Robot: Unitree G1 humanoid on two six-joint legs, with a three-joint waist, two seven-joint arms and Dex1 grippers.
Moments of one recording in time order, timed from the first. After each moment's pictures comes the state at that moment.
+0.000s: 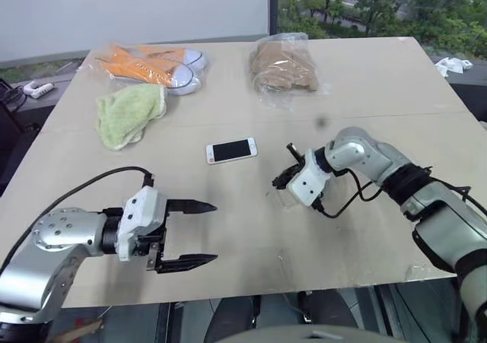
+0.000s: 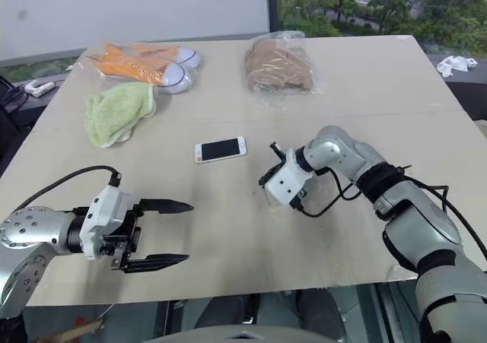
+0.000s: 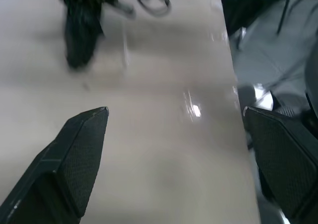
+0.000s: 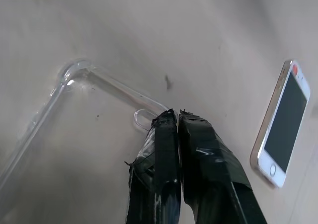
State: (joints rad) left arm 0.20 0.95 0.26 -0.44 -0.62 0.30 -1.33; right arm -1.01 -0.49 0.72 0.66 -0.26 -0.79 1.07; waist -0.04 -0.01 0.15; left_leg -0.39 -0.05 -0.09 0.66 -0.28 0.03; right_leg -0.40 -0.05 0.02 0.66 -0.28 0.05
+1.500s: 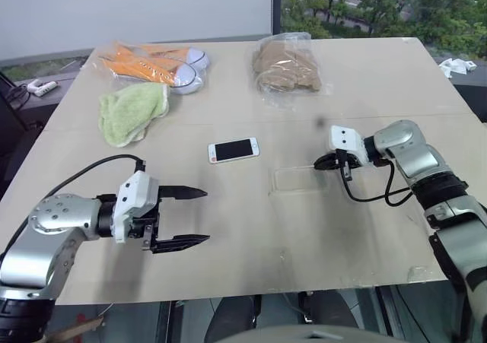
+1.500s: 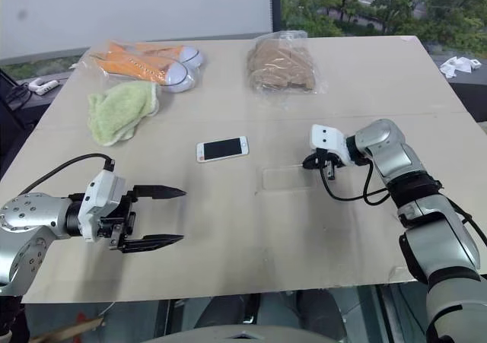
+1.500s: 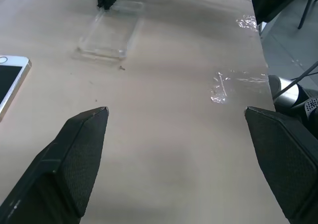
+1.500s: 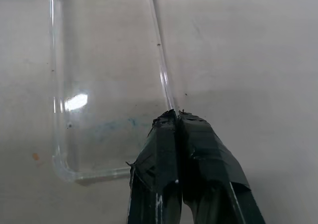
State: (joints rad) left arm 0.08 0.94 0.23 -0.28 -0.59 0.26 -1.35; right arm -0.82 -0.59 0.35 0.50 -0.05 0.09 1.30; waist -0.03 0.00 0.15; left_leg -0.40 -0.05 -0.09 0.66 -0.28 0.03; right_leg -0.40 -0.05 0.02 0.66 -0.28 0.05
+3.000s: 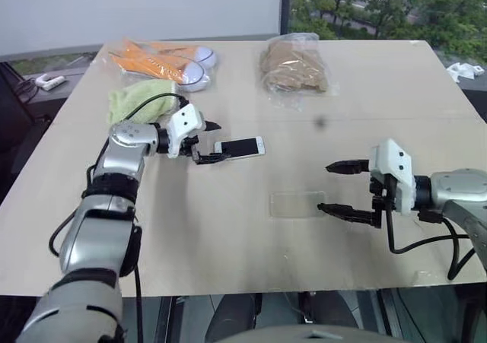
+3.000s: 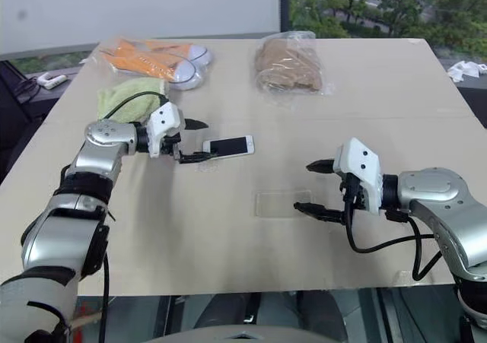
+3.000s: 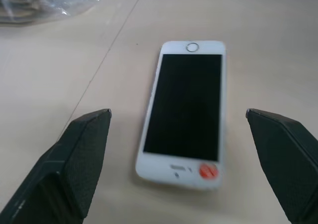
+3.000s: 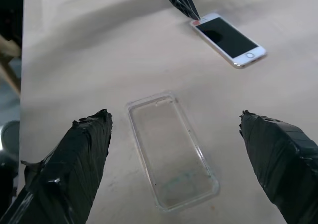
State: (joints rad) left arm -0.97 0.62 -0.15 1.05 -0.03 -0.27 -1.27; right arm -0.25 -0.78 -0.09 -0.67 0.56 0.85 0.96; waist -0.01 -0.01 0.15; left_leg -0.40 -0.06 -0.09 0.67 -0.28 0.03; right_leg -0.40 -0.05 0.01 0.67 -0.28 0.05
